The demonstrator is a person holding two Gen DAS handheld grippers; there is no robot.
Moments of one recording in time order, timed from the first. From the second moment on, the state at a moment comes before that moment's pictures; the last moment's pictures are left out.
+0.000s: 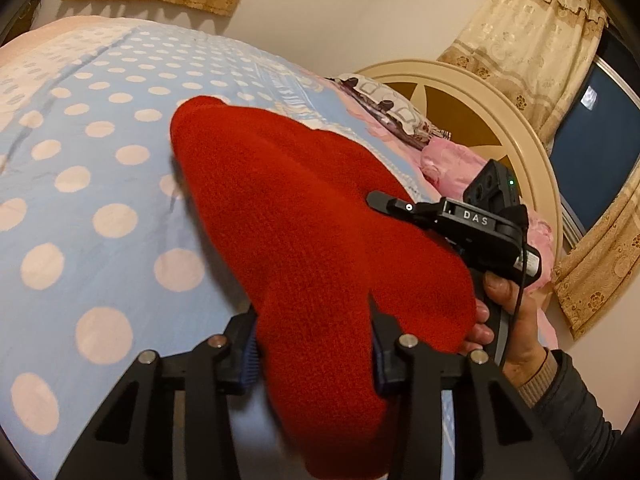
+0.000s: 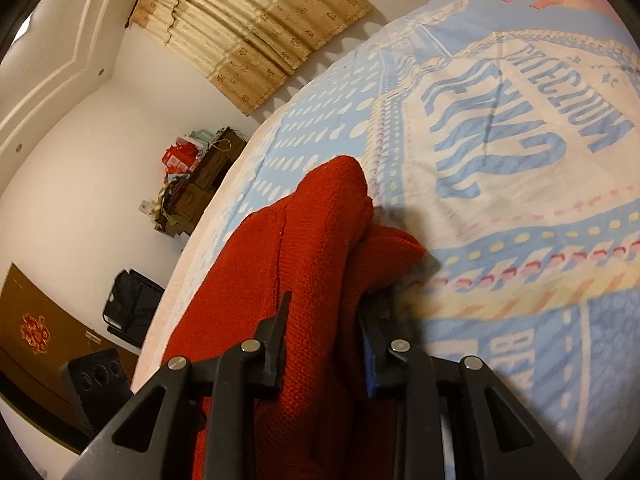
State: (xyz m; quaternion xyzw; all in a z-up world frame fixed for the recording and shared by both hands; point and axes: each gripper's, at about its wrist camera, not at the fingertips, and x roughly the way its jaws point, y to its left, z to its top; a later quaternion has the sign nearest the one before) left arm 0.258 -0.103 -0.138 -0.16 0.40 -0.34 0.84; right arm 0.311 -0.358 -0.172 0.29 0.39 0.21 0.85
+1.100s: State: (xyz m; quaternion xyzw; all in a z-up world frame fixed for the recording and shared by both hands) left arm 0.166 0.069 -0.099 -0.14 0.35 -0.21 0.90; right arm 0.273 -0.094 -0.142 0.20 0.41 0.36 0.81
